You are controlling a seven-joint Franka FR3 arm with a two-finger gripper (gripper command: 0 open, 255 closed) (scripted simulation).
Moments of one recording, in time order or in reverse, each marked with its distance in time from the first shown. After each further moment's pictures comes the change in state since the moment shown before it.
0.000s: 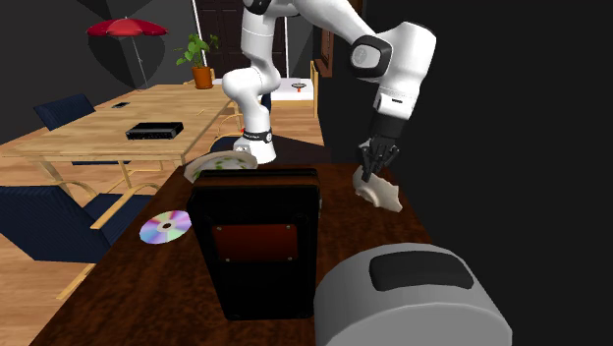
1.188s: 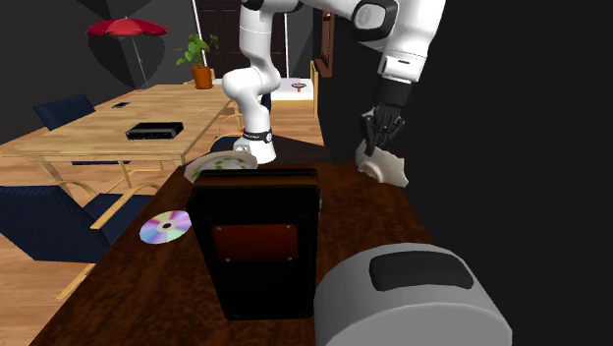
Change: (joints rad) arm 0.004 -0.070 0.002 0.095 0.010 -0.162 -0.034
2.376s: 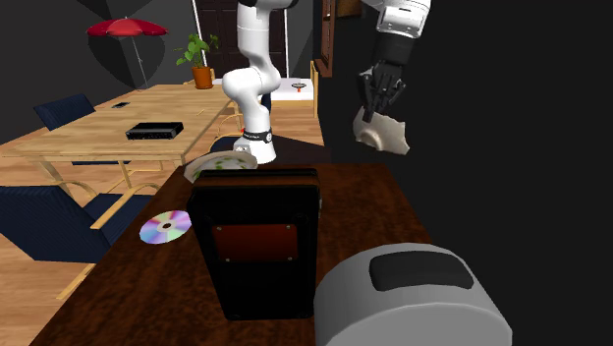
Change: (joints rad) arm -0.004 -0.070 -0.005 0.117 0.004 -0.181 -0.048
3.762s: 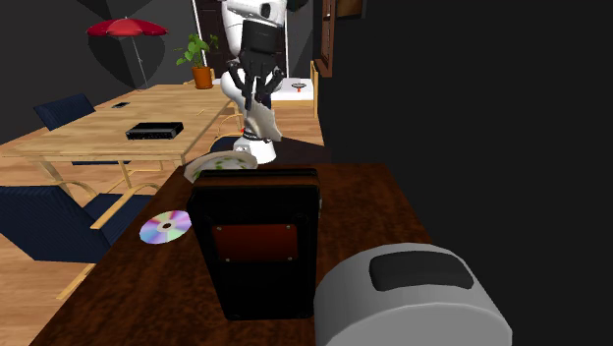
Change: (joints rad) arm -0.181 -0.529 -0.192 -0.550 -0.135 0.109 -0.304
